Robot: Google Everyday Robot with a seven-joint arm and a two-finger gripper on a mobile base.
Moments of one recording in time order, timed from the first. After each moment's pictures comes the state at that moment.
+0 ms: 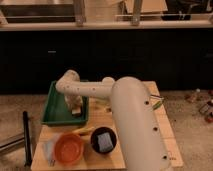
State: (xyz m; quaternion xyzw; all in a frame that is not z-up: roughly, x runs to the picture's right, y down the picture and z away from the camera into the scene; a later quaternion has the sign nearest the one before) arm -0.195 0.098 0.915 -0.16 -0.24 -0.75 0.60
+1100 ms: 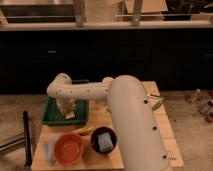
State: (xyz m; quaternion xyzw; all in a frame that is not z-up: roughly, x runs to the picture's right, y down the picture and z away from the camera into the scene) arm -0.223 0.125 0.885 -0.14 -0.27 -0.80 0.52
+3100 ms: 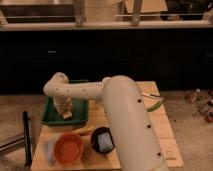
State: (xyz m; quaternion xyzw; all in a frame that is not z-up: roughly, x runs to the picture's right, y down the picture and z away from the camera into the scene) arm -0.244 0.123 0.884 -0.12 -0.28 -0.81 0.50
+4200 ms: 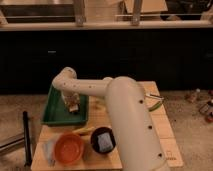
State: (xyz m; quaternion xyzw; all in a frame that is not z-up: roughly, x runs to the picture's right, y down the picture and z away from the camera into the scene) arm -0.219 0.081 0.915 -0.13 -0.25 -0.78 0.55
